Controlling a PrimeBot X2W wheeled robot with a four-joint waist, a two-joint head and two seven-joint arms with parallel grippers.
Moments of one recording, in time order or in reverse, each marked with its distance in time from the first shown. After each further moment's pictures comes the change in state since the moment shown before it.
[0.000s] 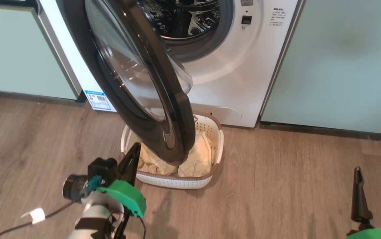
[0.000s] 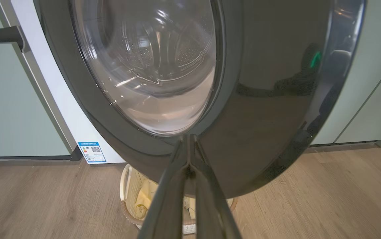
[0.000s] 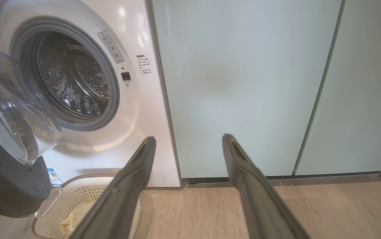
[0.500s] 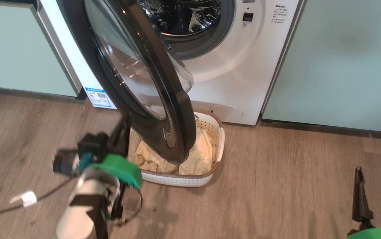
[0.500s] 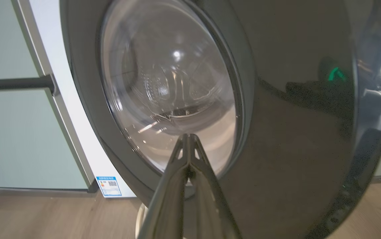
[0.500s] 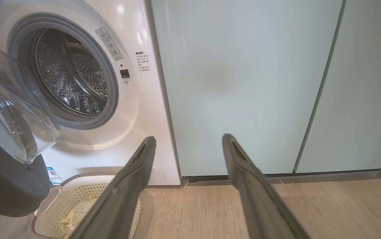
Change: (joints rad) left arm -0.099 0.004 0.037 -0.063 0.025 0.055 0.000; right arm -0.001 0.000 -0.003 0.000 0.004 0.000 0.000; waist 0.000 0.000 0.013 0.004
